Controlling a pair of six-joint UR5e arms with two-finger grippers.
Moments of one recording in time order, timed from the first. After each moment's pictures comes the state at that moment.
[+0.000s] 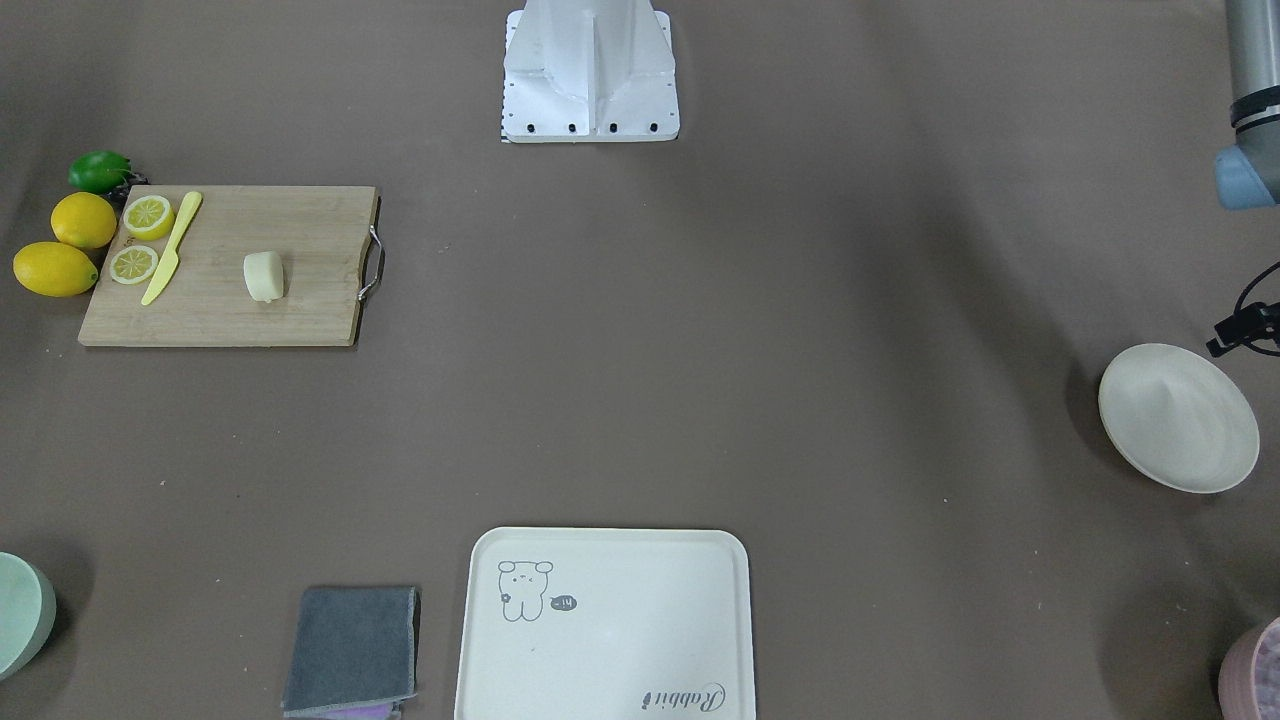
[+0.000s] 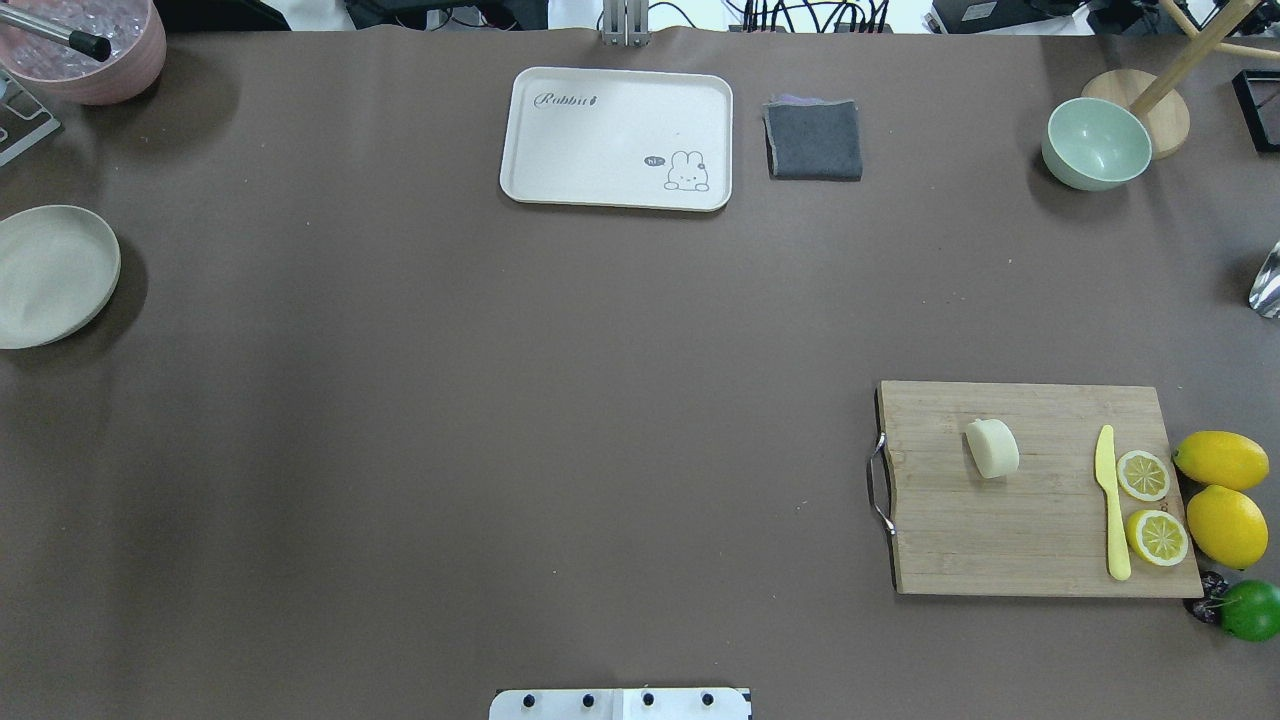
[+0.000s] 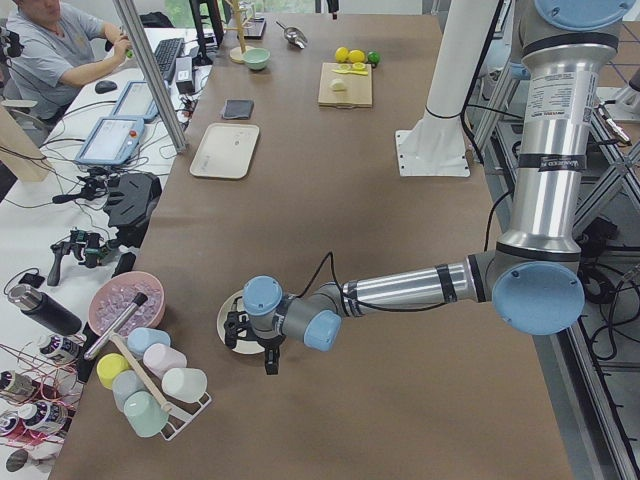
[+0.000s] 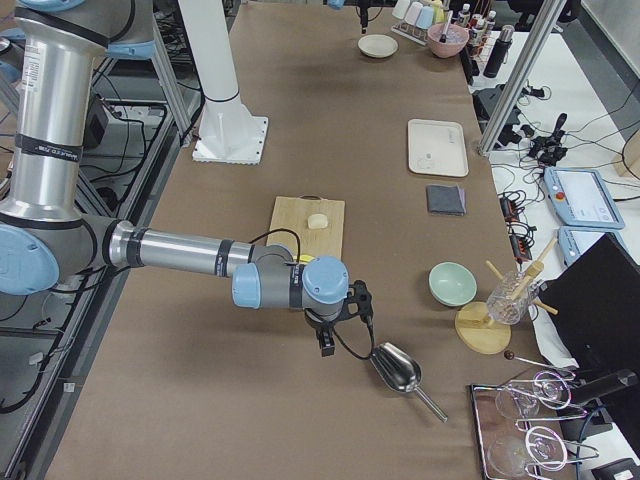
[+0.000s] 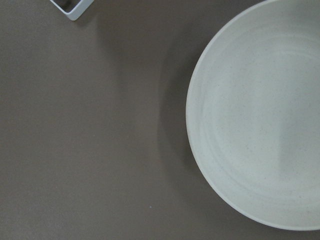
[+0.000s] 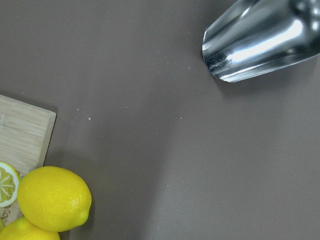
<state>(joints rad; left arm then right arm) -1.30 -1.62 -1.24 -2.16 -2.27 -0.49 1.52 -1.79 1.67 -1.43 2.44 -0.21</state>
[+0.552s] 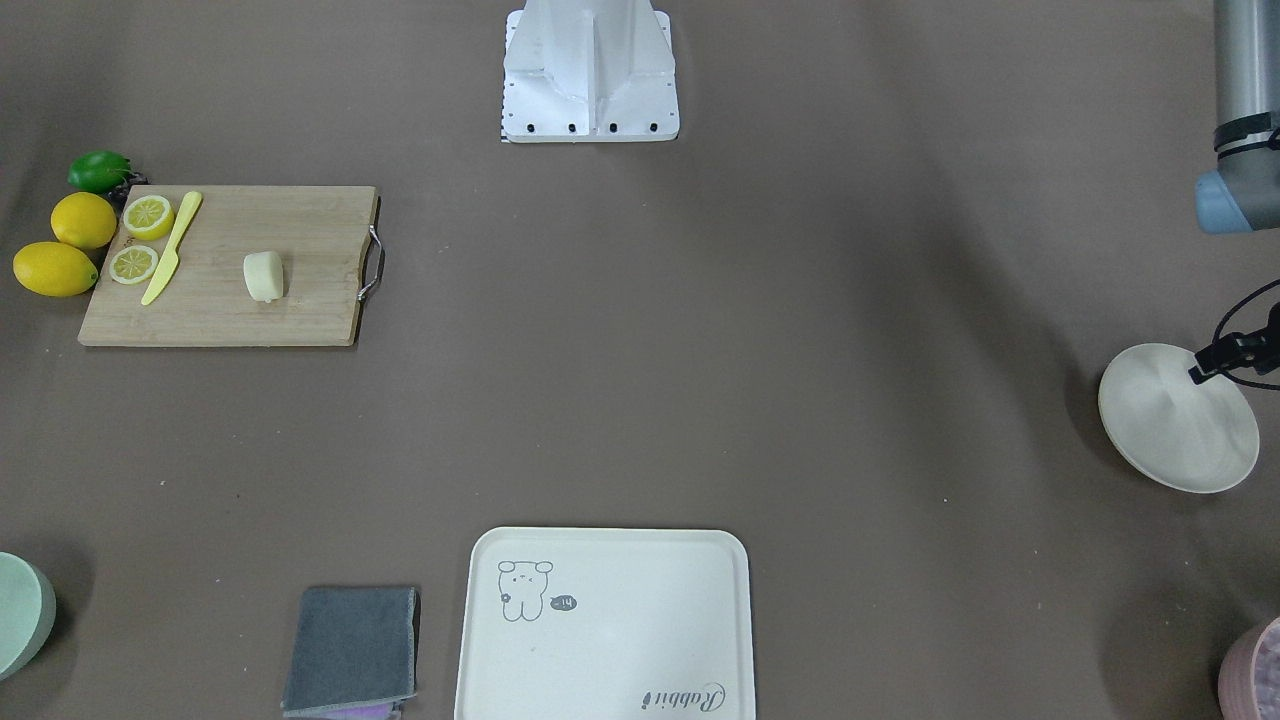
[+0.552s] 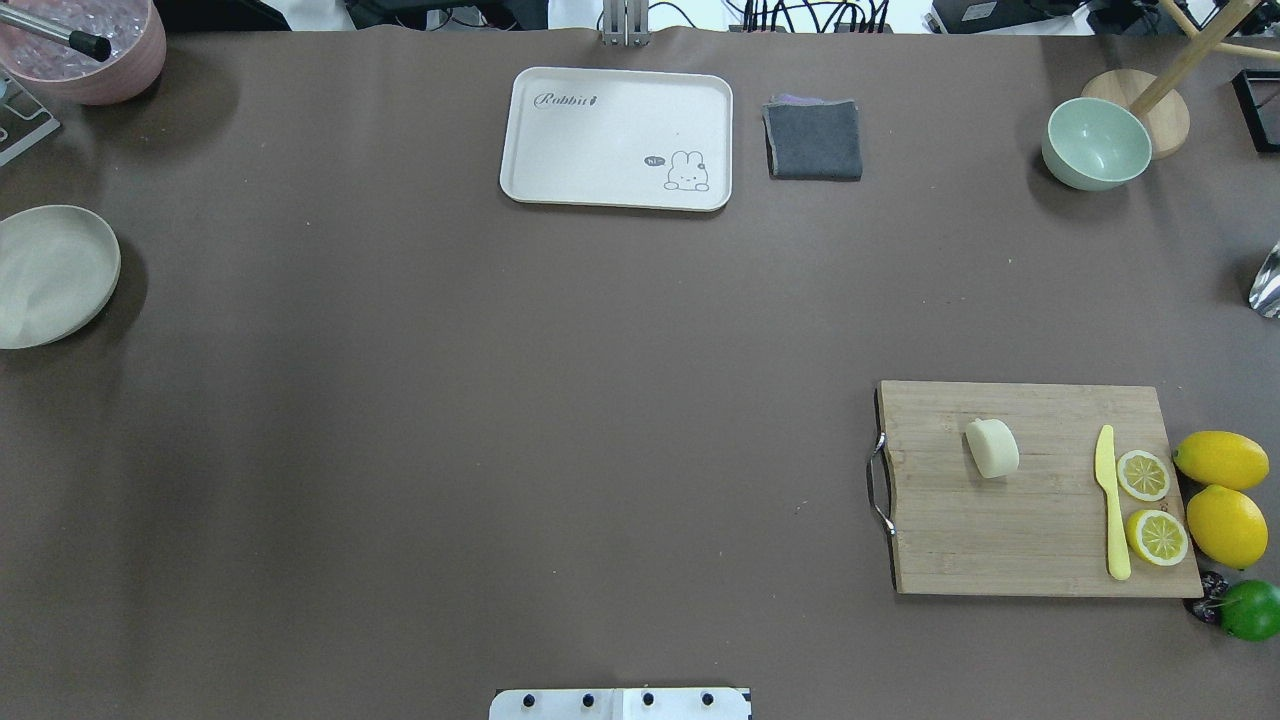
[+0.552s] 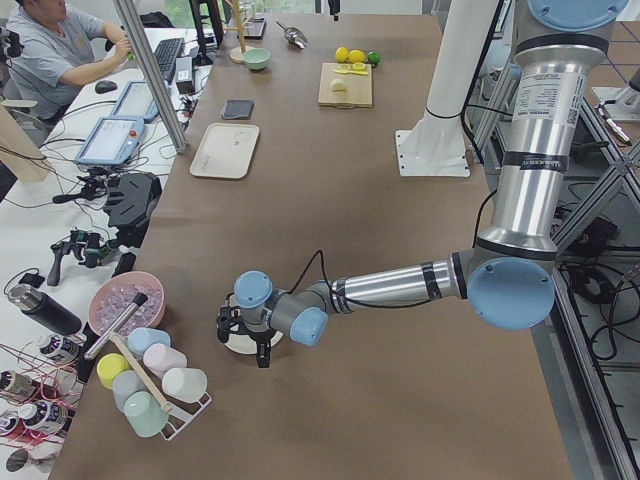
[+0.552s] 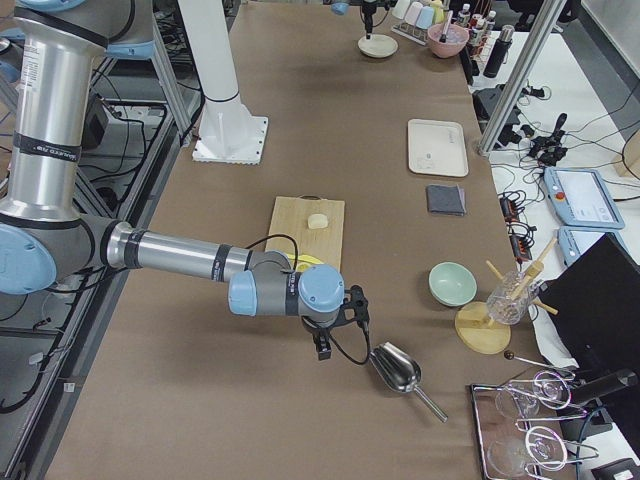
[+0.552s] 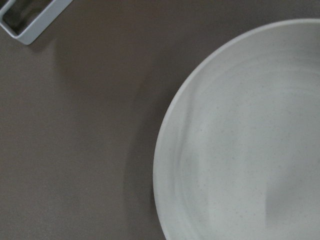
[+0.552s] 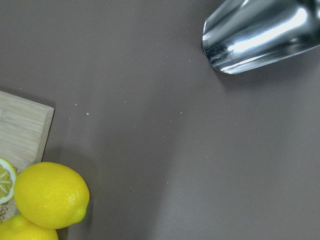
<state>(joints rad) -1.27 -1.68 -1.16 -2.19 -2.26 -0.54 1.52 -1.80 1.64 -1.39 2.46 -0.21</state>
